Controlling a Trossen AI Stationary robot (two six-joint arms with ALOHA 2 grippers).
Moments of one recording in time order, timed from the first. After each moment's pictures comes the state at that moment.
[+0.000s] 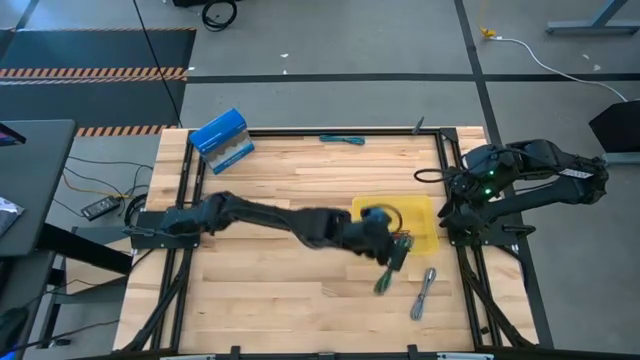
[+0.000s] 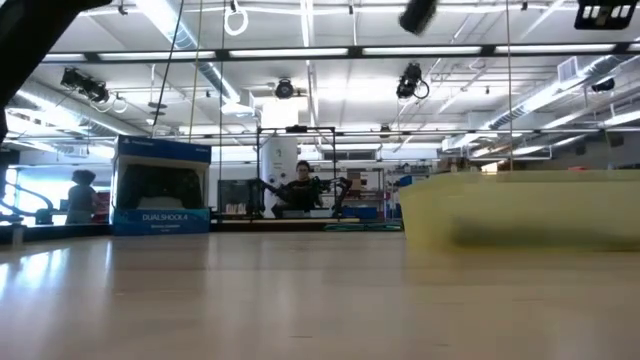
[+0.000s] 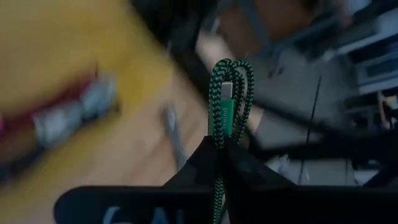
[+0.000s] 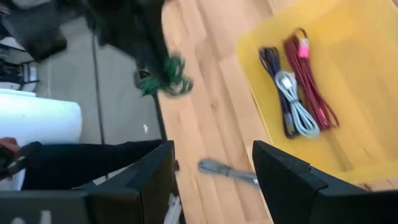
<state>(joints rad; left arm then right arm) -0.21 2.31 2.33 -0.57 -0.17 -1.09 0.04 0.69 1.11 -1.23 -0.37 0.66</state>
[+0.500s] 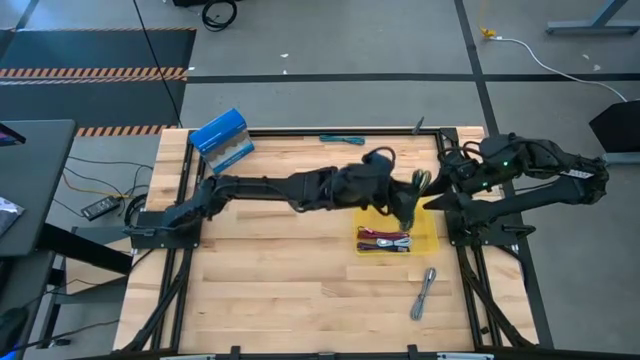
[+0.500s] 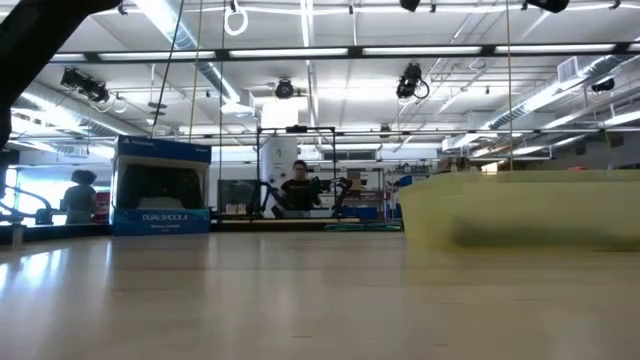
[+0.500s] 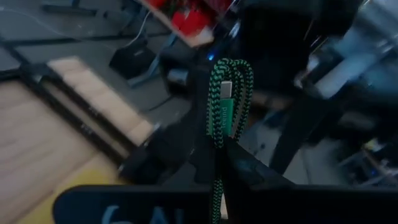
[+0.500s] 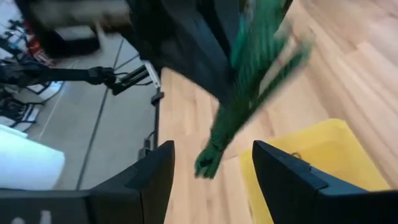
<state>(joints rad) -0.07 2.23 2.33 -0.26 -0.29 -0.72 0.04 0.69 1.11 -0.91 -0.19 0.52</state>
